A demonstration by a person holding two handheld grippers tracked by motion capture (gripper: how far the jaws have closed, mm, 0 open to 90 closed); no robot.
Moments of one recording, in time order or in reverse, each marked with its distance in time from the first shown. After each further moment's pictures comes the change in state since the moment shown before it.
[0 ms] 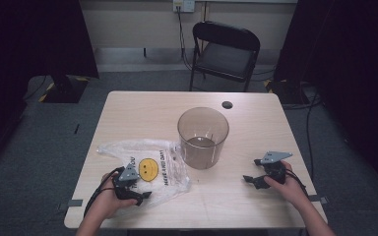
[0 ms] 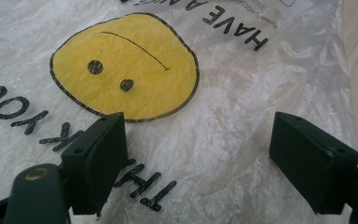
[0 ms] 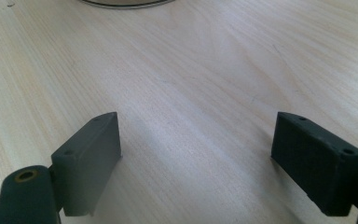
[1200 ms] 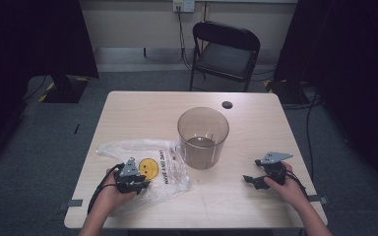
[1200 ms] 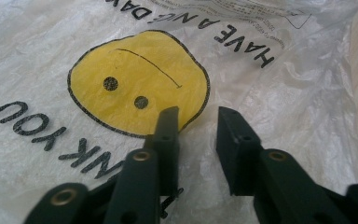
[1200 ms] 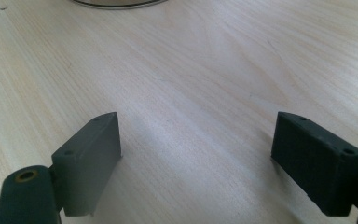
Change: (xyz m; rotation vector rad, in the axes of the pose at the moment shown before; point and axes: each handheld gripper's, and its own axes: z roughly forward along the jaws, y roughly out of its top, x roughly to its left) left arm 0.005 0.010 0.001 -0.010 0.019 -0.042; right arm 0.003 -0.001 -0.001 0.000 -0.023 0.026
